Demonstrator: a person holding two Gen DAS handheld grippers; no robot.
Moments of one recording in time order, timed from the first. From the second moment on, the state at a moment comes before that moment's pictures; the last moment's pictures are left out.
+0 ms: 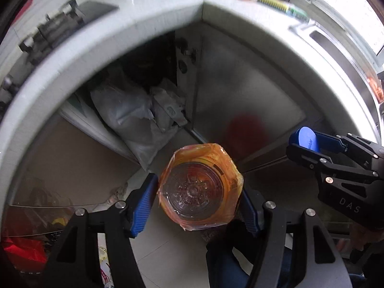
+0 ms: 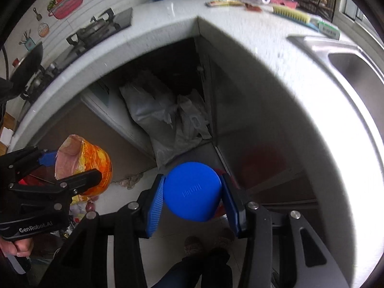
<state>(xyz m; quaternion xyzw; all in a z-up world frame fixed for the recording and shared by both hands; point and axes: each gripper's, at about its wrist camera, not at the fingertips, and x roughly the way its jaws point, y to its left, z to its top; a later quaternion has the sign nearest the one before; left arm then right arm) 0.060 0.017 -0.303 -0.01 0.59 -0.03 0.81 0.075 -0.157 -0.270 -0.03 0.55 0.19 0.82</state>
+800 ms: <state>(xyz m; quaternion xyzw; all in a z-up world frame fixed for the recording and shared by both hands) 0.111 -0.036 -0.527 -0.01 0.63 -0.10 0.77 0.092 -0.199 -0.462 -0.04 0.60 0.10 0.79</state>
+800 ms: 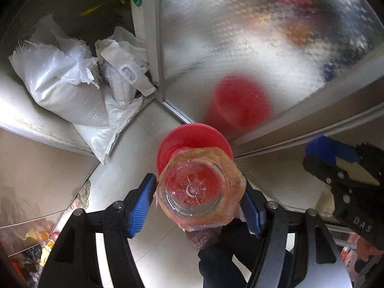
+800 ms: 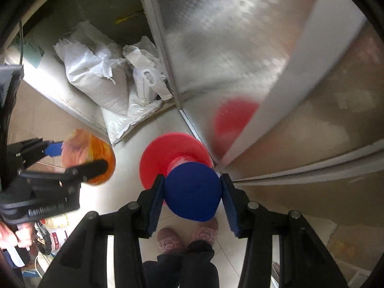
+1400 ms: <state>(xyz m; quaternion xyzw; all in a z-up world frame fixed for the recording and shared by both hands) 0.111 -0.012 -0.527 -0.01 0.63 -0.11 0.77 0.097 -0.185 -0.469 -0.04 0.61 0.12 0.78</state>
